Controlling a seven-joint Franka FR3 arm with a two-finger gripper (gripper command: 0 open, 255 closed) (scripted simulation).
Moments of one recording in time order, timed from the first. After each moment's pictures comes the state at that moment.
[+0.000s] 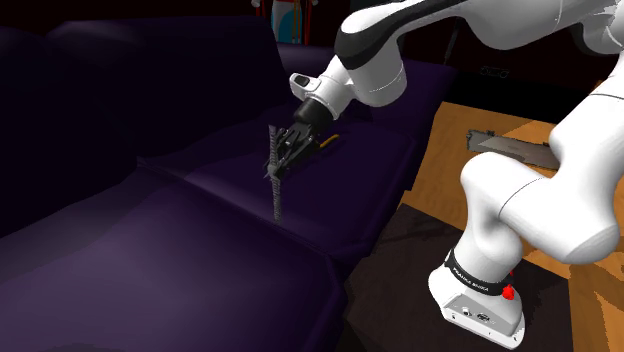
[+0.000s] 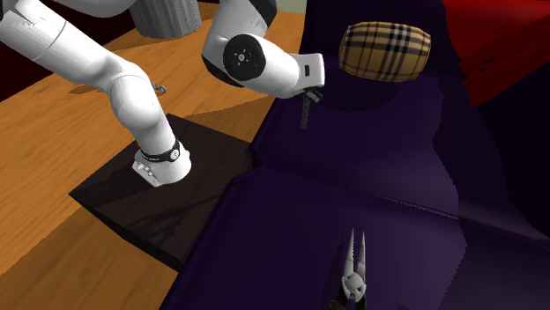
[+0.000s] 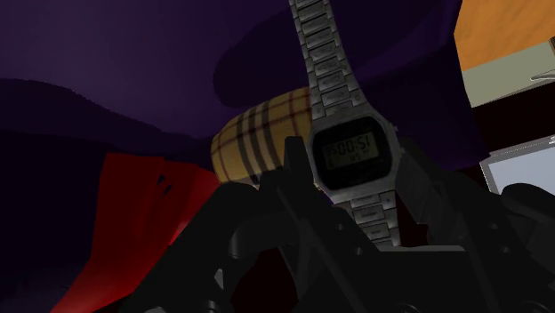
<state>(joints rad) 0.98 -0.52 -0.72 -2.56 0.78 2.39 -1.40</state>
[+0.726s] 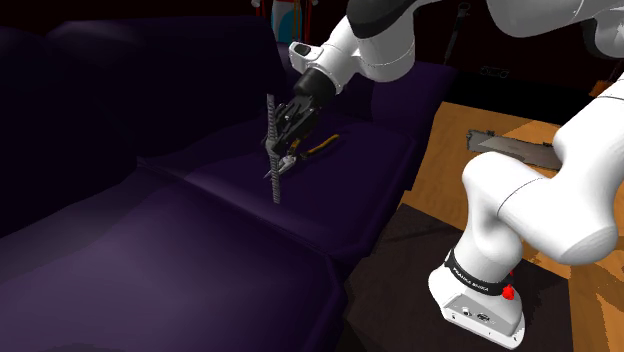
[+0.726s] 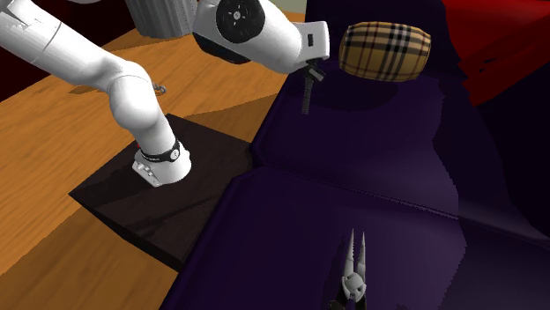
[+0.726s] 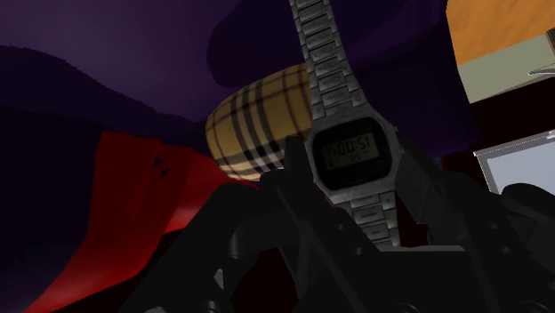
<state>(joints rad) 0.91 -0.57 -0.64 -2.48 0.69 2.30 -1.24</state>
